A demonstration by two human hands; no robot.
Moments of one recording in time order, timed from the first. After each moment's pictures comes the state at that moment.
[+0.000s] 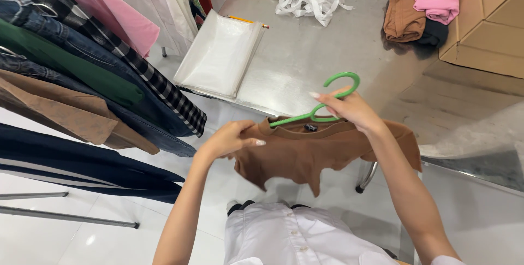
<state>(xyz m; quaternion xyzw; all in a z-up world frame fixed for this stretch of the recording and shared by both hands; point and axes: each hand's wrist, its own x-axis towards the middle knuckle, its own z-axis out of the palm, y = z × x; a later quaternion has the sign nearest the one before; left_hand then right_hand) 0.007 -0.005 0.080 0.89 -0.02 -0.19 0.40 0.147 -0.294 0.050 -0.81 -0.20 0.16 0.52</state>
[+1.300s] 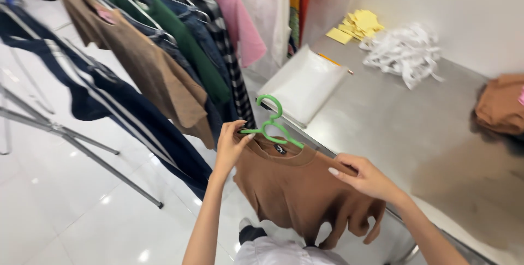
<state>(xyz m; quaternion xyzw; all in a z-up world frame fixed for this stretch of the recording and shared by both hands) -0.043 0.171 -0.053 0.80 0.22 0.26 0.49 0.115 -0.185 0.015 -0.76 -0.43 0.27 0.41</state>
